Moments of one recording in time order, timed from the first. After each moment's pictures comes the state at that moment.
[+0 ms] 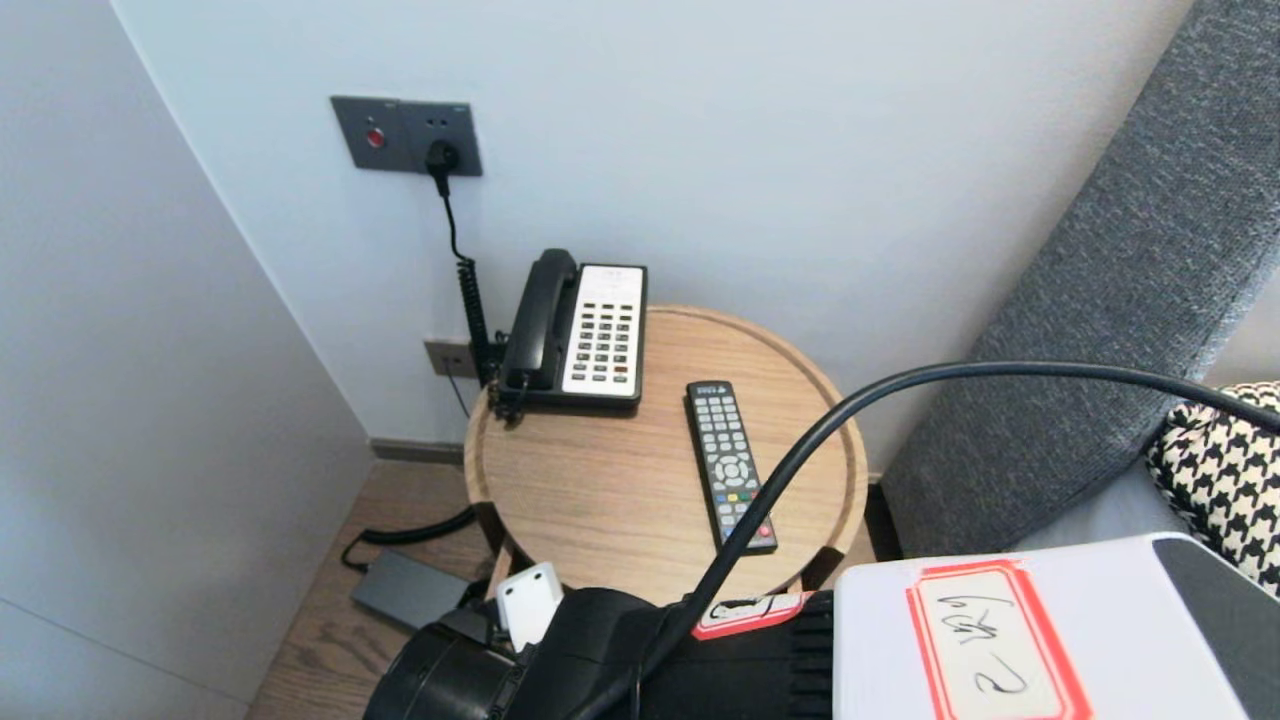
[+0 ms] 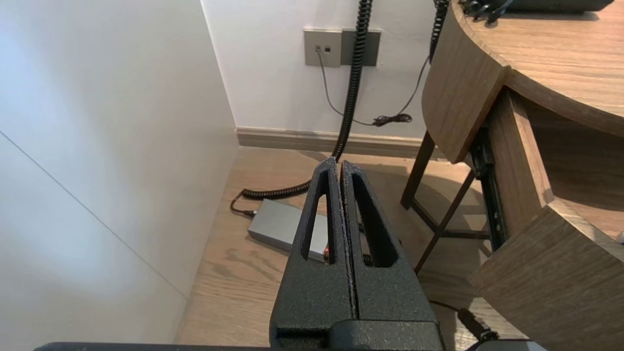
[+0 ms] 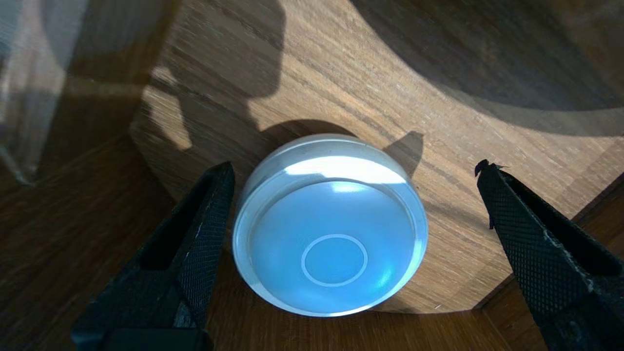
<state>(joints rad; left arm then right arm) 0.00 0.00 0.00 -0.03 0.00 0.02 1.23 2.29 -1.76 0.73 -0.46 0.72</state>
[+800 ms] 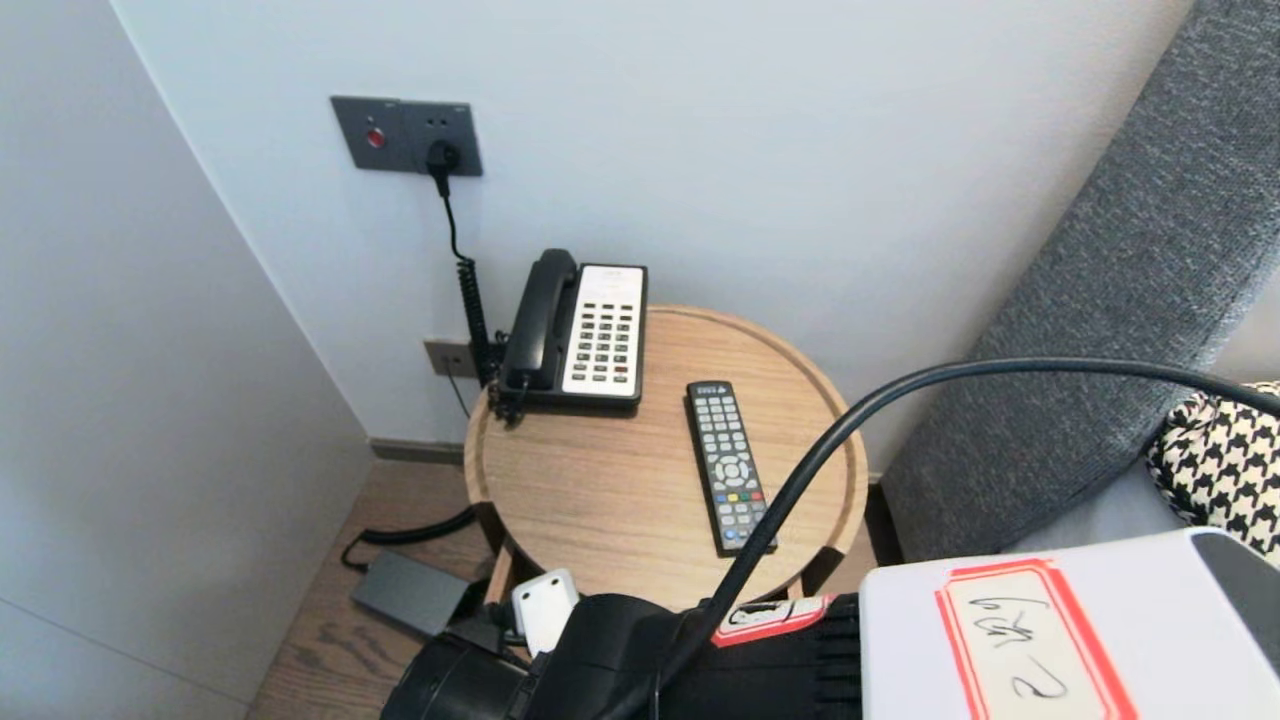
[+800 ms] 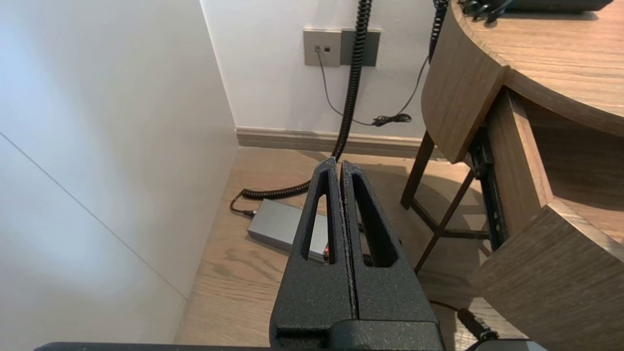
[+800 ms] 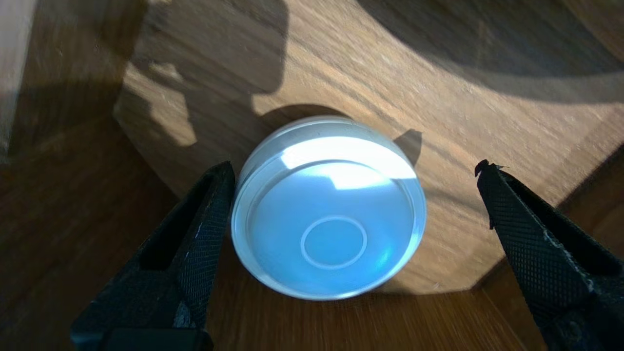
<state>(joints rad) 0.00 0.00 0.00 -0.03 0.00 0.02 1.23 2.26 -1.71 0.74 -0.44 0.77</state>
